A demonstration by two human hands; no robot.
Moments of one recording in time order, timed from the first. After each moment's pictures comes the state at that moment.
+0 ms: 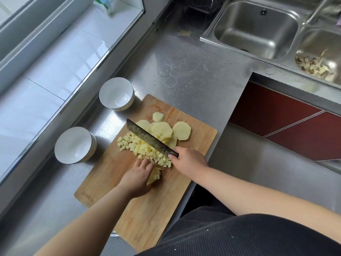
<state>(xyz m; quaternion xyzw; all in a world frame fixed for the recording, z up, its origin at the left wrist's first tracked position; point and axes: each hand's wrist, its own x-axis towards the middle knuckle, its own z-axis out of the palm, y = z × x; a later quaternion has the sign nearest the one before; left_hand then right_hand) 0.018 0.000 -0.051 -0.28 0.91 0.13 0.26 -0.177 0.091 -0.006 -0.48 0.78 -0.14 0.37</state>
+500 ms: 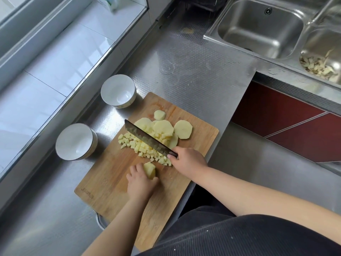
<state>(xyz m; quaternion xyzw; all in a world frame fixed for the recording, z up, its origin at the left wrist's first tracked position) 0.006 0.044 -0.064 -0.64 0.71 0.26 0.13 -0.173 0.090 -0.005 -0.49 0.77 -0.14 0.38</state>
